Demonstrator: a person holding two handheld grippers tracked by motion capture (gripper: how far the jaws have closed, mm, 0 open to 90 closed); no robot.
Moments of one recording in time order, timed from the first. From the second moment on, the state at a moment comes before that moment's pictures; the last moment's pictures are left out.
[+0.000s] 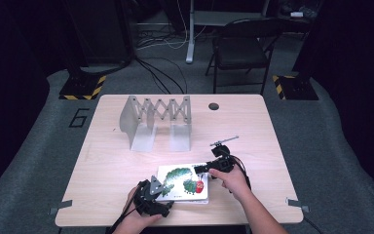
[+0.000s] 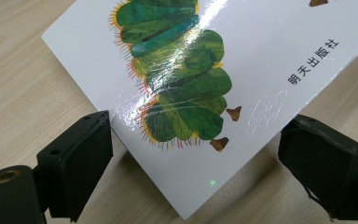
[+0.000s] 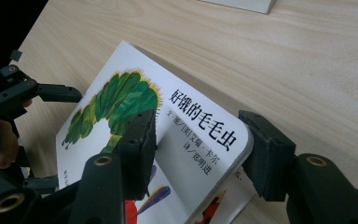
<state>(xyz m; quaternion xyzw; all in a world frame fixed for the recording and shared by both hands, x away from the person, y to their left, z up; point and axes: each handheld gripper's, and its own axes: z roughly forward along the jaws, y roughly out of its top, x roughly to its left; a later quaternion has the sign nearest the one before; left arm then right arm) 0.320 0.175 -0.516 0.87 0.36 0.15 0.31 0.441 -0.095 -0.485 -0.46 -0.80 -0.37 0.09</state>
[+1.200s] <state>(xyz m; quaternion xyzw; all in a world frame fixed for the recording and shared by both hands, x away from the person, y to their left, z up) 0.336 0.198 -0.507 0.85 0.39 0.05 0.36 0.443 -0.096 -0.488 -0.46 -0.80 -0.37 0.10</state>
